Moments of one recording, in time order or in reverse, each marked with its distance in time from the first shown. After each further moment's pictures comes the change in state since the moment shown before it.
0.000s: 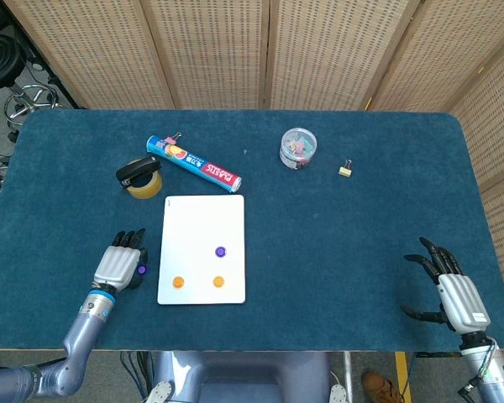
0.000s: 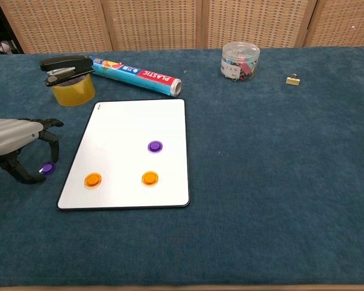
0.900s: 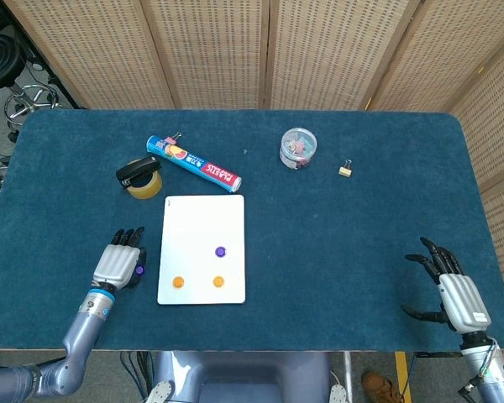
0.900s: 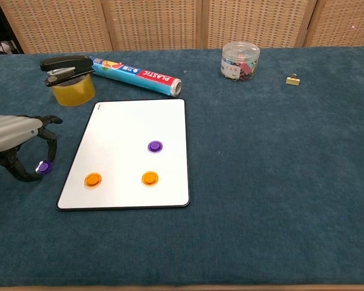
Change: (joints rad) left arm -0.002 0.011 -0.015 -0.020 -0.016 0.005 0.026; right arm 0.000 0.000 0.001 0.000 0.005 -0.003 0.000
